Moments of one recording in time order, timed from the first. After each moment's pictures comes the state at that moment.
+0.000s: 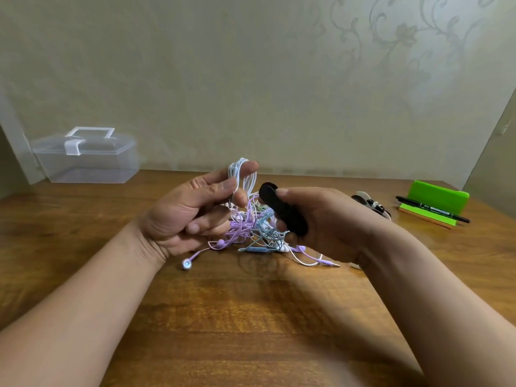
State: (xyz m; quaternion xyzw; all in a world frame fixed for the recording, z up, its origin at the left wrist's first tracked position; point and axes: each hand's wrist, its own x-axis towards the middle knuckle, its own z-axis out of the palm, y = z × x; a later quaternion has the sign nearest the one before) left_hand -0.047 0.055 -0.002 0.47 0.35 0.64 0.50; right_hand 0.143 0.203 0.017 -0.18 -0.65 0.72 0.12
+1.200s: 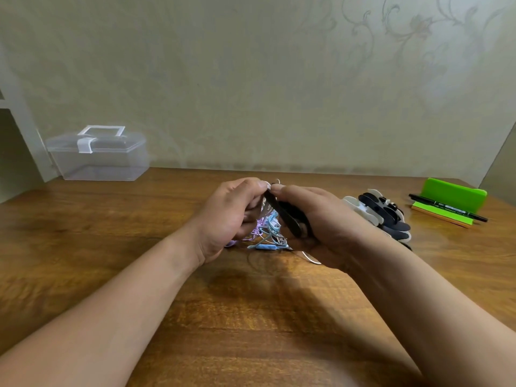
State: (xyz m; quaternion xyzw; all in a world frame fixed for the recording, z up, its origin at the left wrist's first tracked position) left_hand -0.005 0.075 -0.003 0.46 0.57 0.63 0.28; right_hand 0.133 0.171 0.015 -0.16 -0.64 0.73 0.18
